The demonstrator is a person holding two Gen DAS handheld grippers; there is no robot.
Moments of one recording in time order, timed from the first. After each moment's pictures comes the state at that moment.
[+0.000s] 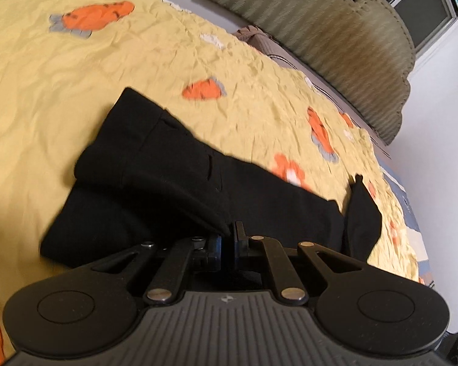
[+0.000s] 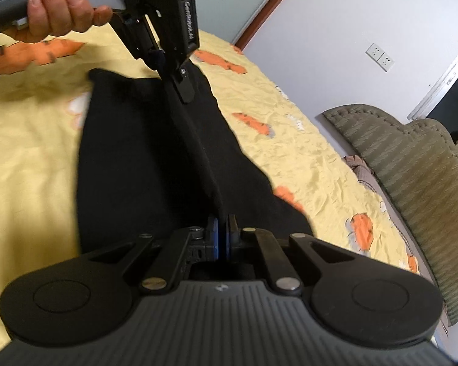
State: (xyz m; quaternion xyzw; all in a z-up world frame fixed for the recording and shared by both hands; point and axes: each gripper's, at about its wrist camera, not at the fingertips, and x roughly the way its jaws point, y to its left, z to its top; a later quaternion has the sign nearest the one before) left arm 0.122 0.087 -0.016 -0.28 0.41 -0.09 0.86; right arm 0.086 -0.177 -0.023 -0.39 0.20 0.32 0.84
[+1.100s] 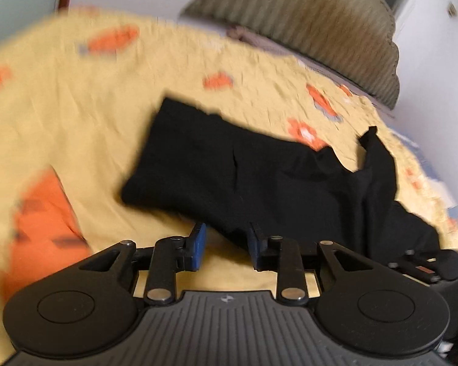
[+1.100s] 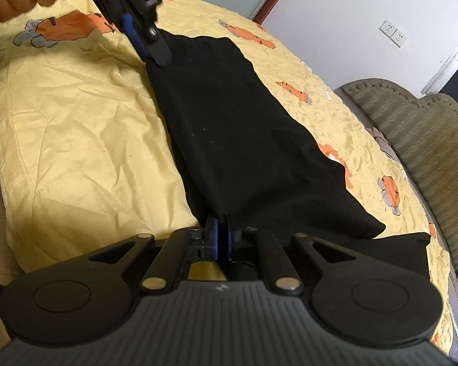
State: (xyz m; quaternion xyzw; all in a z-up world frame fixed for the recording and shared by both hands) left arm 0.027 0.102 -0.004 -0.14 0.38 -0.08 0.91; right arm 0.019 -0.177 -0.061 -0.38 0.25 0.32 0.83
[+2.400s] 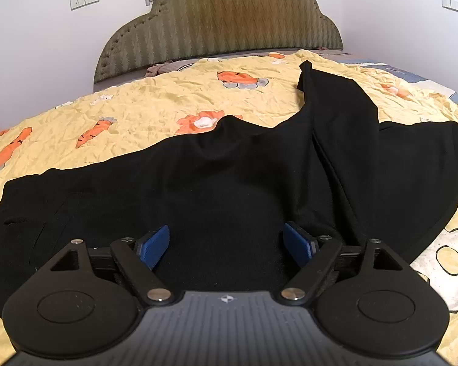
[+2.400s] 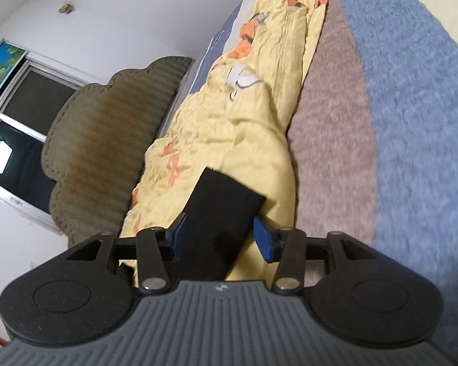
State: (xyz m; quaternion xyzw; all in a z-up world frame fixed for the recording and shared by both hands) left arm 0.072 -0.078 -0.070 0.09 0.30 -0.15 0.94; right arm -0.034 -0.637 -0.123 0.55 0.09 -0.20 0.80
